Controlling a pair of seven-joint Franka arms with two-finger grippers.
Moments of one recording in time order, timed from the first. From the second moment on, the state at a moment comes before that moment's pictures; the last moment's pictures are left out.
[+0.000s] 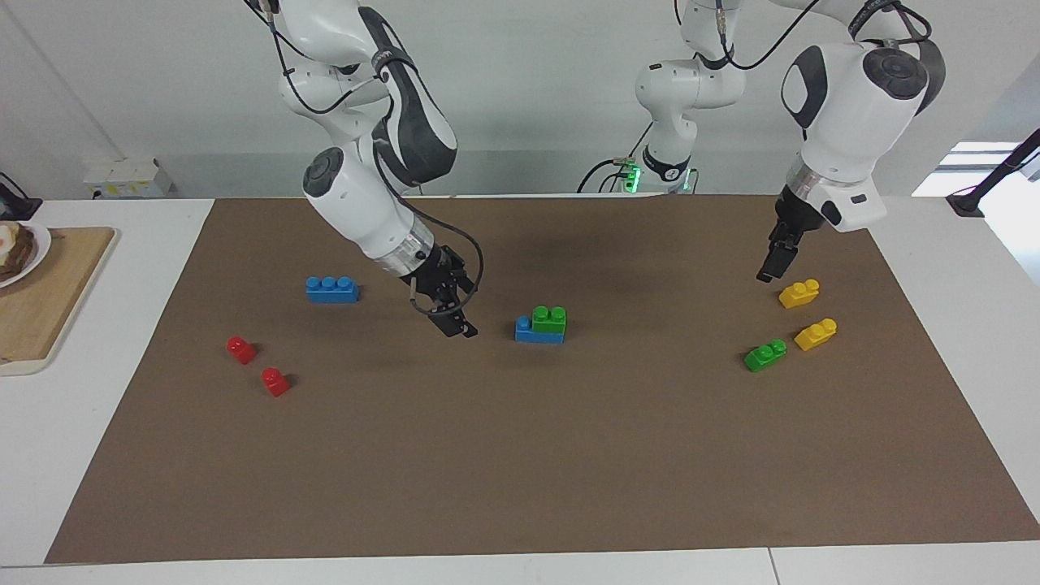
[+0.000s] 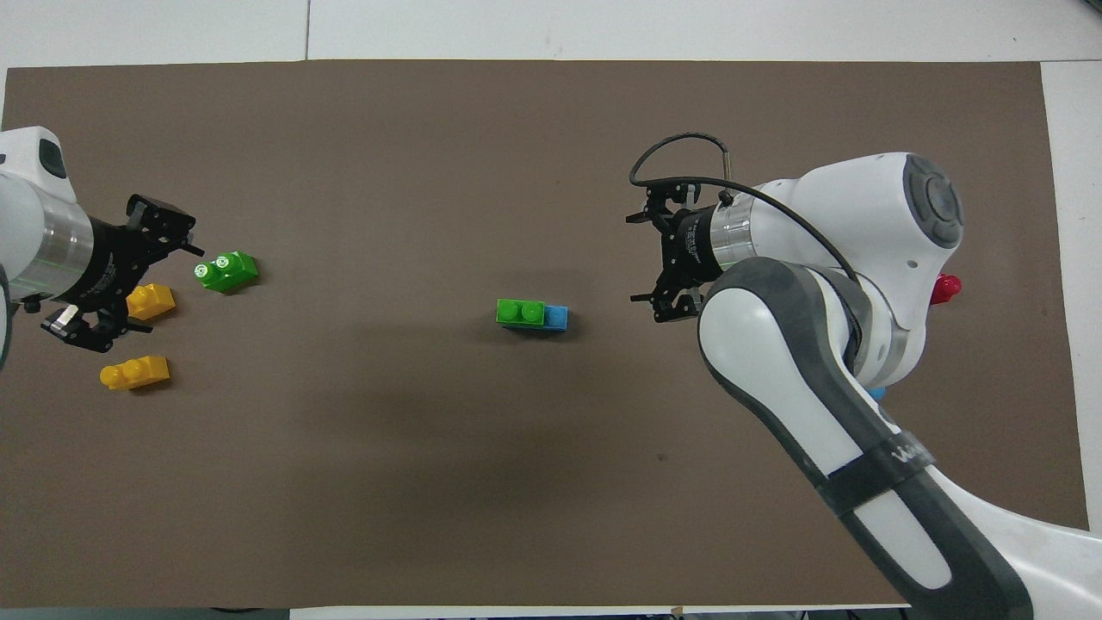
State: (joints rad) left arm 0.00 -0.04 -0.07 -1.85 0.01 1.78 -0.96; right arm 0.32 0.18 0.00 -1.86 0.55 2.20 1.46
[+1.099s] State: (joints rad) left arm 0.03 -0.05 -0.09 -1.74 -0.01 1.64 -0.27; right arm 0.02 0.00 -0.01 -1.55 0.07 1.55 0.26
